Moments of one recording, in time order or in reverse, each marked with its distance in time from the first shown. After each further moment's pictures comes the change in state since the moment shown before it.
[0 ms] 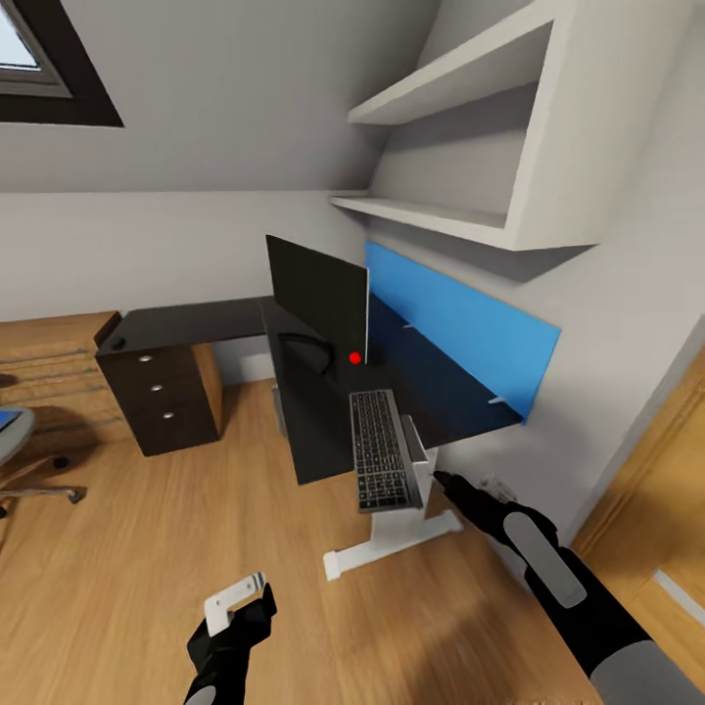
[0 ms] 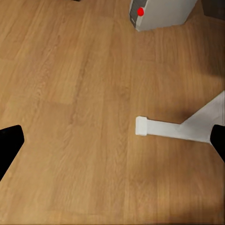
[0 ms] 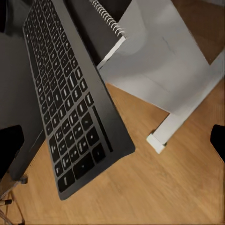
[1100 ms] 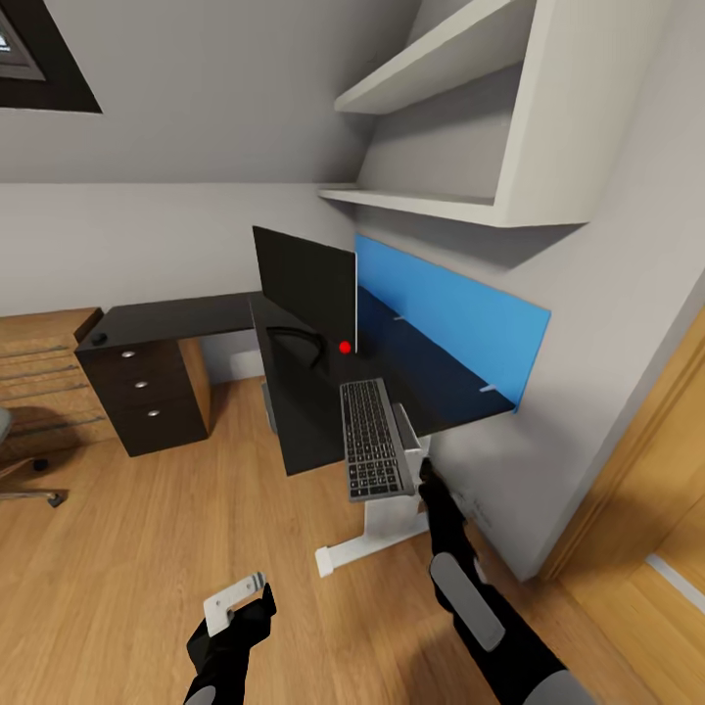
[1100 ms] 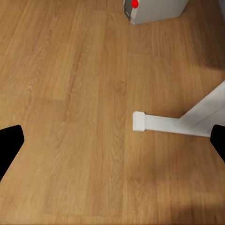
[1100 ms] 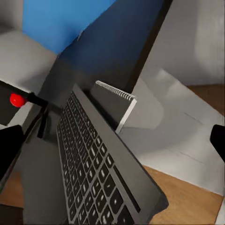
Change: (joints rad) left arm 0.000 0.001 0.000 -0.001 0.000 0.000 0.001; right arm 0.057 0.231 0.093 0.144 0.130 -0.789 0.152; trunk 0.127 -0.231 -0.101
